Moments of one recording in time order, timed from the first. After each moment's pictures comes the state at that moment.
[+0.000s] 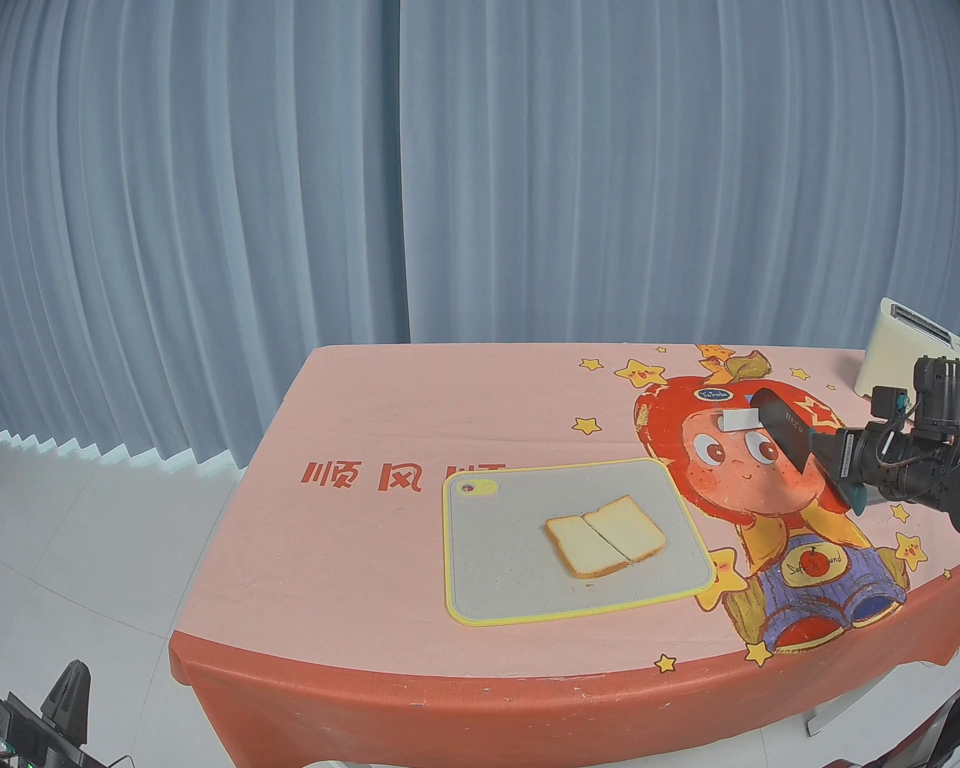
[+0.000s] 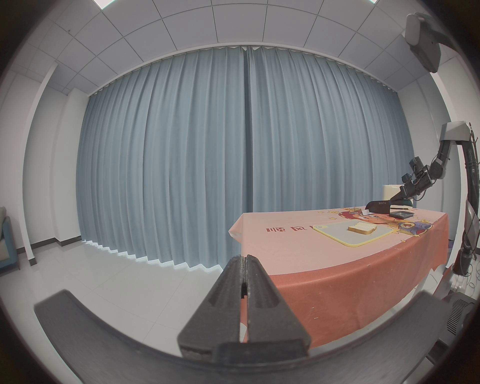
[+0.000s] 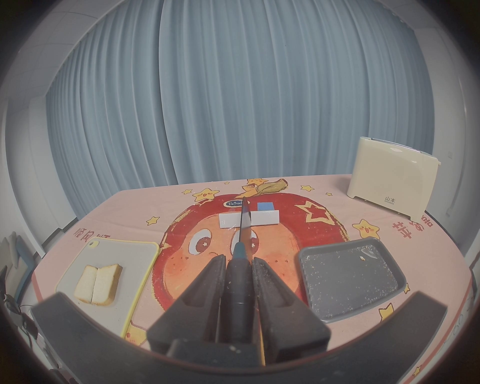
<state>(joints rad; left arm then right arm) 0.00 0.04 -0.02 0.00 -0.03 0.01 -0.05 1.63 -0.64 -0.50 0.12 0.04</state>
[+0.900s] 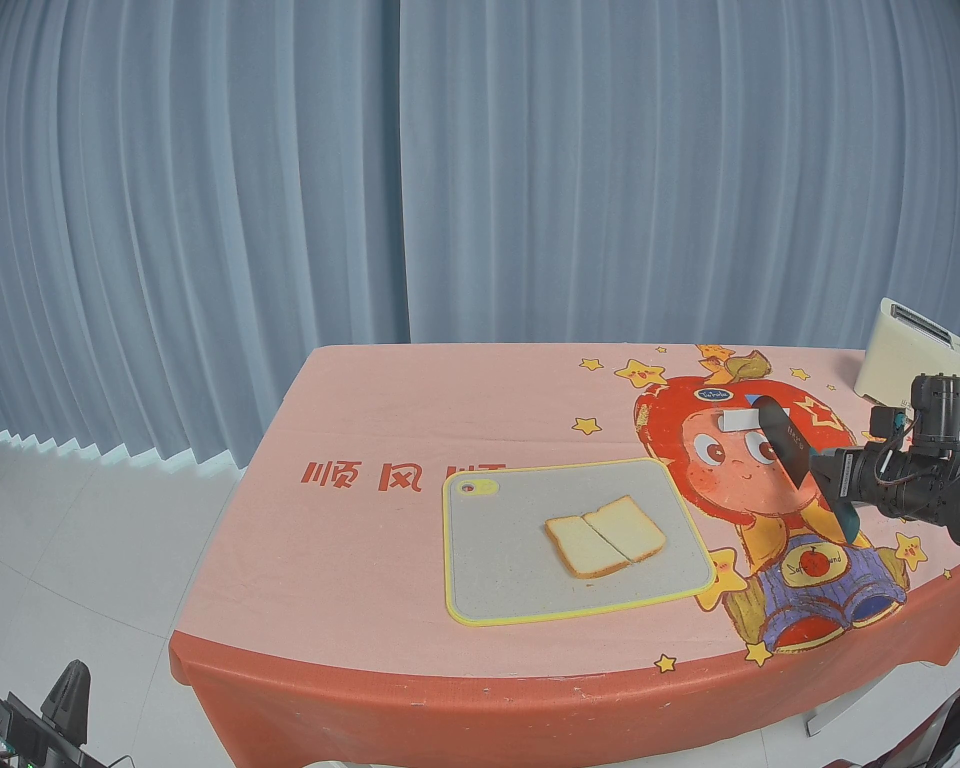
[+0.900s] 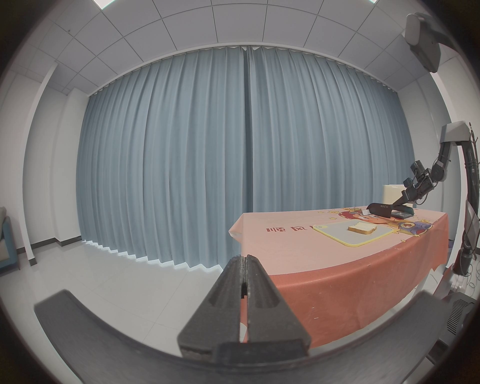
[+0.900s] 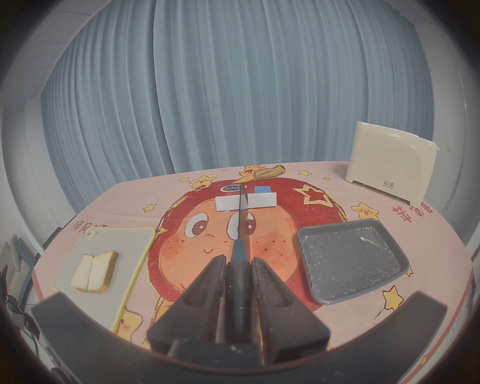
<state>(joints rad) 0.00 0.04 -0.02 0.00 -0.03 0.01 -0.06 1.64 -0.59 -0.50 0.12 0.04</state>
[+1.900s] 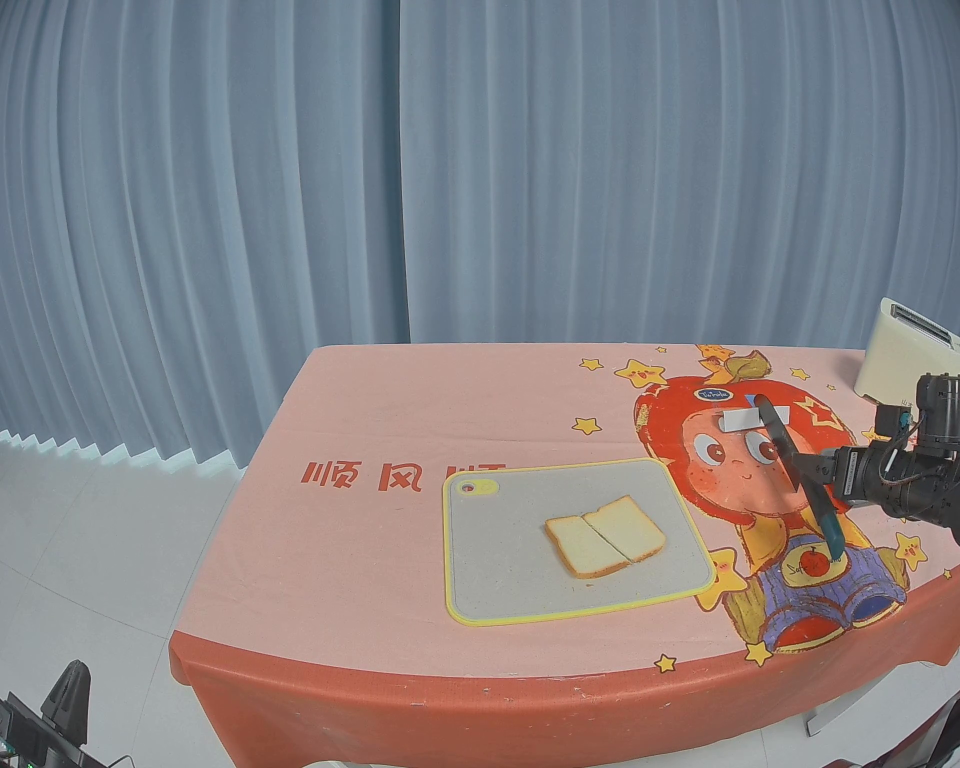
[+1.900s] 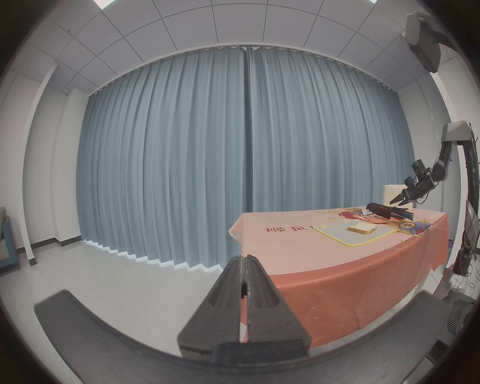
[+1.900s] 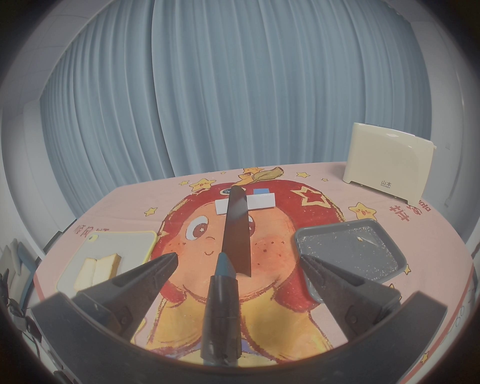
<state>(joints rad) 0.00 0.04 -0.02 0.00 -0.03 0.01 -0.07 1.62 -0.57 -0.51 0.12 0.06</state>
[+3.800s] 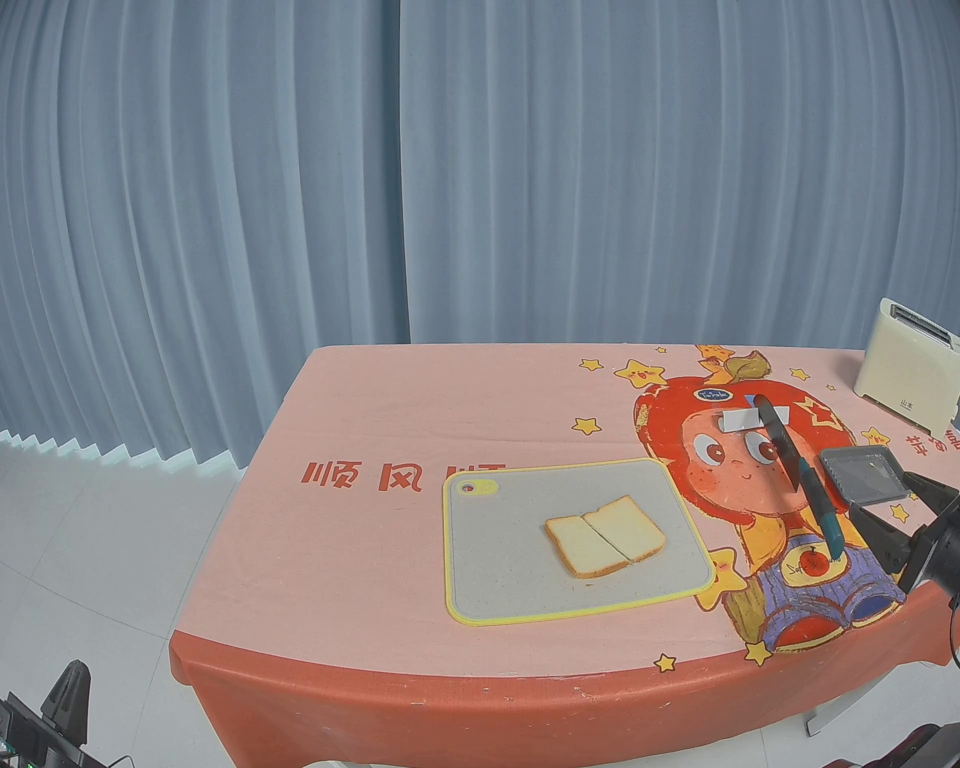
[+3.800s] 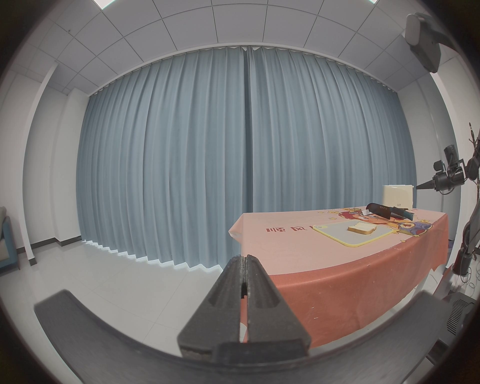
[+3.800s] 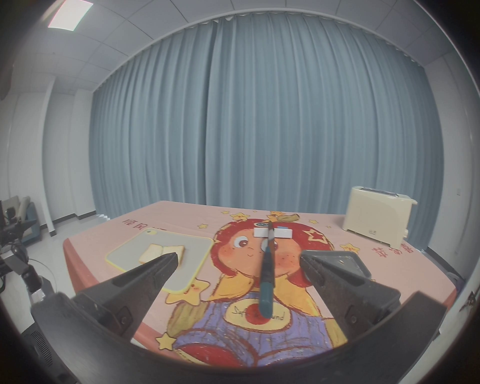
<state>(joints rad) 0.00 0.04 -0.02 0.00 -0.03 0.01 0.04 0.97 -0.23 -0.50 0.15 -0.06</state>
